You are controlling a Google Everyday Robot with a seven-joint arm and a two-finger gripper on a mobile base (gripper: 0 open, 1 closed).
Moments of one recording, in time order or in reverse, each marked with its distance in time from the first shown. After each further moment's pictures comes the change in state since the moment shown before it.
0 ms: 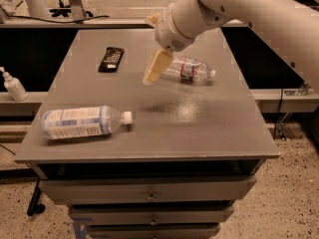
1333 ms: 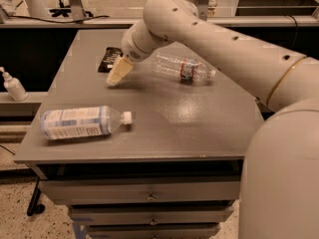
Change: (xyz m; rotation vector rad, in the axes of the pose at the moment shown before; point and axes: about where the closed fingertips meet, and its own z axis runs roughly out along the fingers) arm -0.017 -0.037 0.140 0.051 -0.031 0.244
